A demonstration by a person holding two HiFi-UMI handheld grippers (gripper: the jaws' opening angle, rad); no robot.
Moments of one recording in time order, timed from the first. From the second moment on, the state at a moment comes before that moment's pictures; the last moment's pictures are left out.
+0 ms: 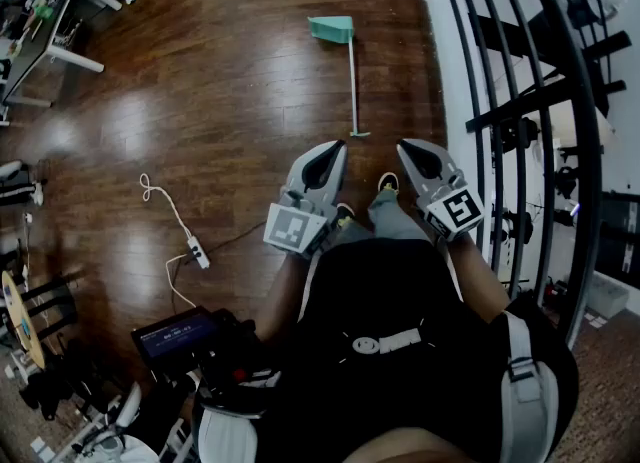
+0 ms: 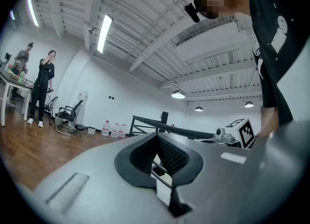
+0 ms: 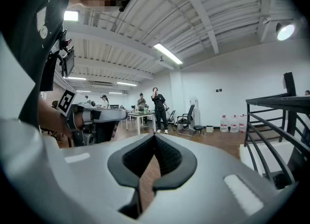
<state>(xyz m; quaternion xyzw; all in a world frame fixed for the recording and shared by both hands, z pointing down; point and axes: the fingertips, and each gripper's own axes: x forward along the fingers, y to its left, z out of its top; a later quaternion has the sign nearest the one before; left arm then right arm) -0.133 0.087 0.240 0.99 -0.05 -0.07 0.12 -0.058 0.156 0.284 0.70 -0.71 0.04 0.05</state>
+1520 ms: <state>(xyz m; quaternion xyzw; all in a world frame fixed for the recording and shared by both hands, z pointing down) -0.009 -0.085 0.533 0.96 -0.10 0.18 0.19 0.067 -0.013 0.558 0.59 -0.77 0.22 0.10</state>
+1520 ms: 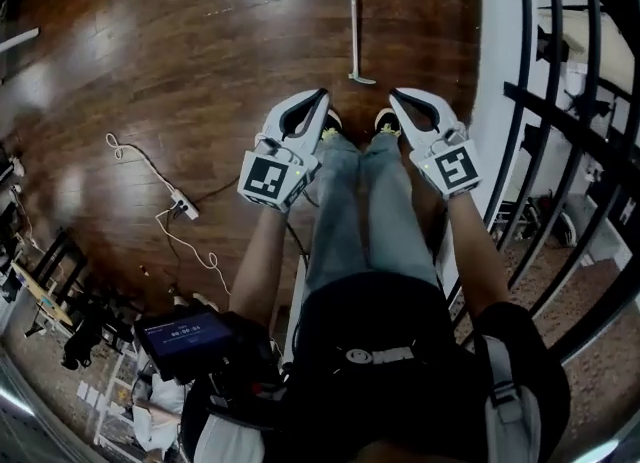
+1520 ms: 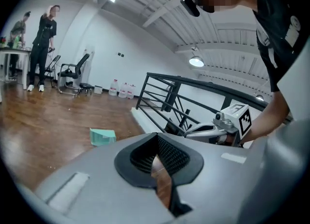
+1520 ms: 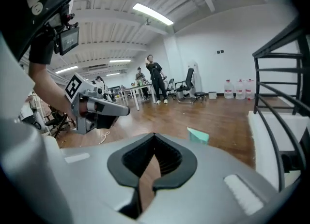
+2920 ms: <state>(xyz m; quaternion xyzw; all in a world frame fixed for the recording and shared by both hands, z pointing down) -0.056 -0.071 0.875 0.91 -0.15 0.26 0.29 -0.011 0.053 1.041 0.31 -0.83 0.22 0.41</state>
